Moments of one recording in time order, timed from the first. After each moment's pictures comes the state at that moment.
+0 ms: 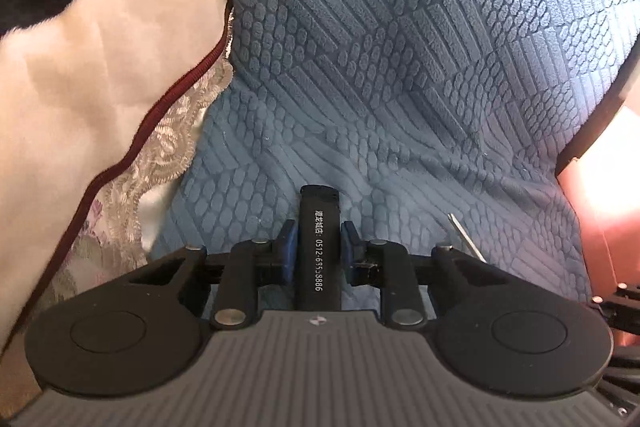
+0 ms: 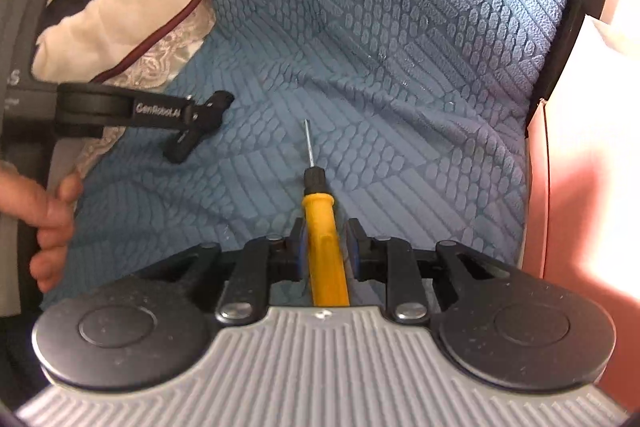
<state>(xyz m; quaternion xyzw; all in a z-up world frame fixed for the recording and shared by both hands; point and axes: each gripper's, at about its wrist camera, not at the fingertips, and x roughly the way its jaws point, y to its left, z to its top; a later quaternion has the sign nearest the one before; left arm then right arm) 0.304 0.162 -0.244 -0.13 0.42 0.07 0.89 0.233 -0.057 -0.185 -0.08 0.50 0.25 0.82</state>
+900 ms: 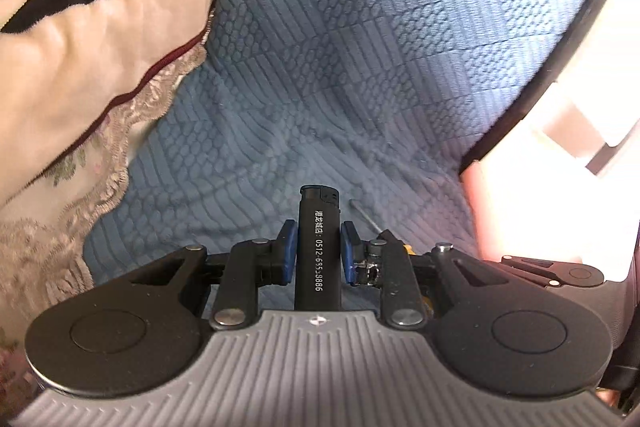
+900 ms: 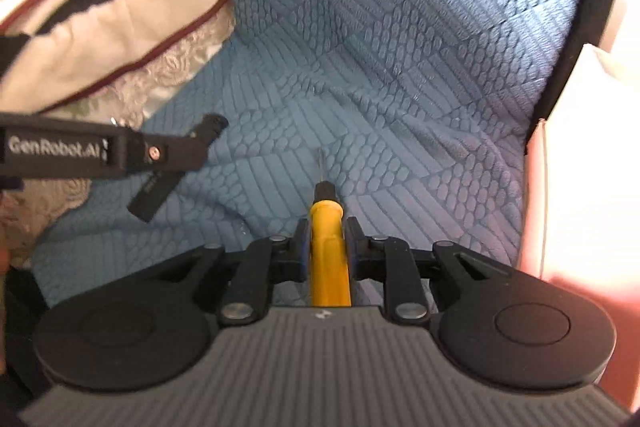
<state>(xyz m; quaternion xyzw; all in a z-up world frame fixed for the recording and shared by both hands) 0.225 0.140 -0.199 -0.22 0.39 0.02 0.89 0.212 -0.053 -0.167 -0.10 0.47 0.26 0.84</state>
